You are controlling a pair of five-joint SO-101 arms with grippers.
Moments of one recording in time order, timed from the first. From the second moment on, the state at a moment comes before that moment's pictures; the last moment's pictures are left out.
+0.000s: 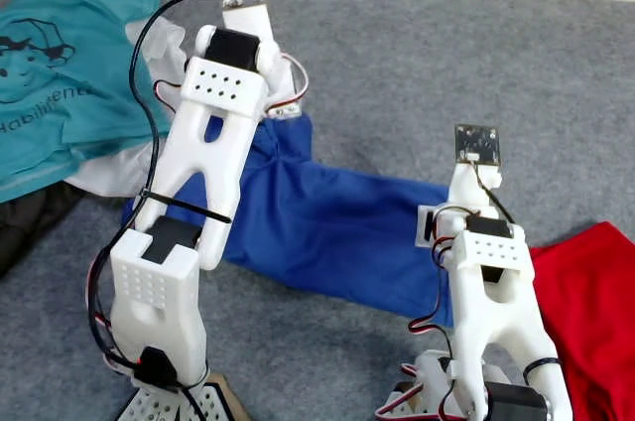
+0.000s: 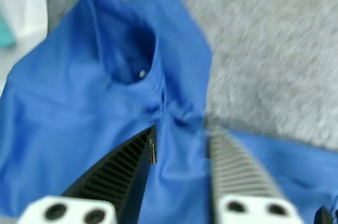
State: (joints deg) left arm 10.6 26.3 -38.4 93.1 28.8; right arm 3.0 -27.4 59.6 38.3 4.7
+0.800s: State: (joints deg) left arm 8.9 28.5 -10.9 59.1 29.0; right arm 3.0 -27.4 59.6 38.3 4.7
